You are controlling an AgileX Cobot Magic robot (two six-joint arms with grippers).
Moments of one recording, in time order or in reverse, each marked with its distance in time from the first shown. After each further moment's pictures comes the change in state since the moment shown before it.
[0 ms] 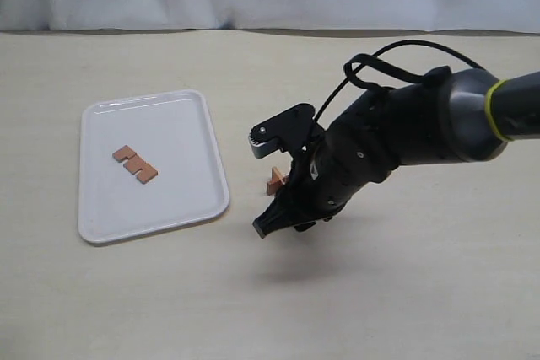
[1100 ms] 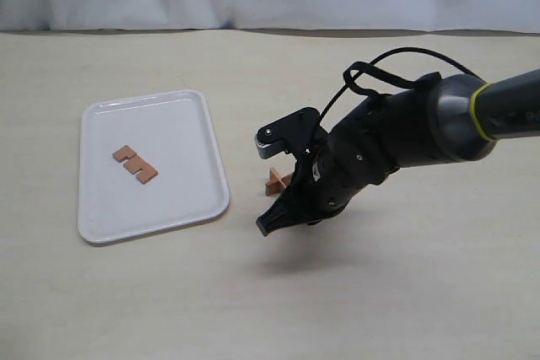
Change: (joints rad) left arm 0.000 0.000 0.000 0.000 0.000 0.000; right arm -0.024 0.048 0.000 0.000 -0.047 0.008
